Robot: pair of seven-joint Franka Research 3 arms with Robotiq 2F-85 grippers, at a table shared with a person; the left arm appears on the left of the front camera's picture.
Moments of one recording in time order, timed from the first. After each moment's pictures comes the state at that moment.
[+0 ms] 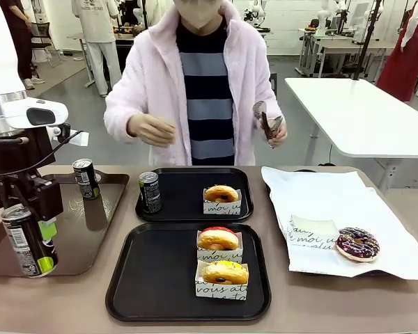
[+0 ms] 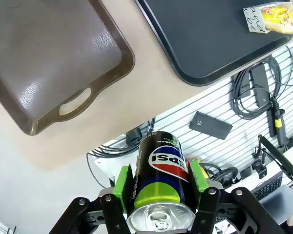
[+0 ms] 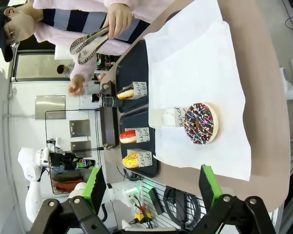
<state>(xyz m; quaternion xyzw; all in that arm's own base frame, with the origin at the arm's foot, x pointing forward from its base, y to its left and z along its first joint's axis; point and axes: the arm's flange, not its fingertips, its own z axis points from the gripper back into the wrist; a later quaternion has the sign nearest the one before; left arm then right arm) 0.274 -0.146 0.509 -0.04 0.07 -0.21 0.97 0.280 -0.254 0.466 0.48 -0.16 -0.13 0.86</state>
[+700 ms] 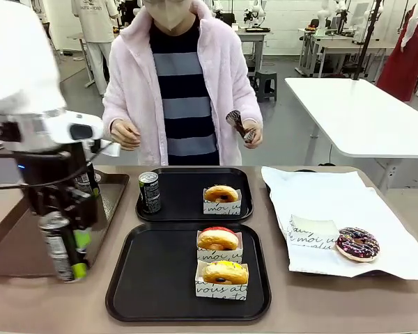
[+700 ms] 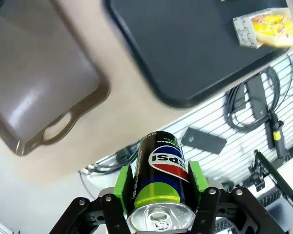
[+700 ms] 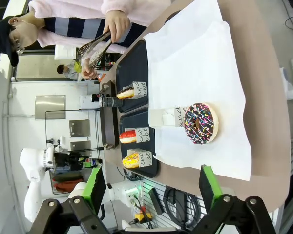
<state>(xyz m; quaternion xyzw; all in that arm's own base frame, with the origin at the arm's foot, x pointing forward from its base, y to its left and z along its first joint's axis) 0.279 -0.213 0.479 -0.03 0.06 -0.22 0.97 0.280 -0.255 0.467 0.48 -0.16 -0.13 0.86</state>
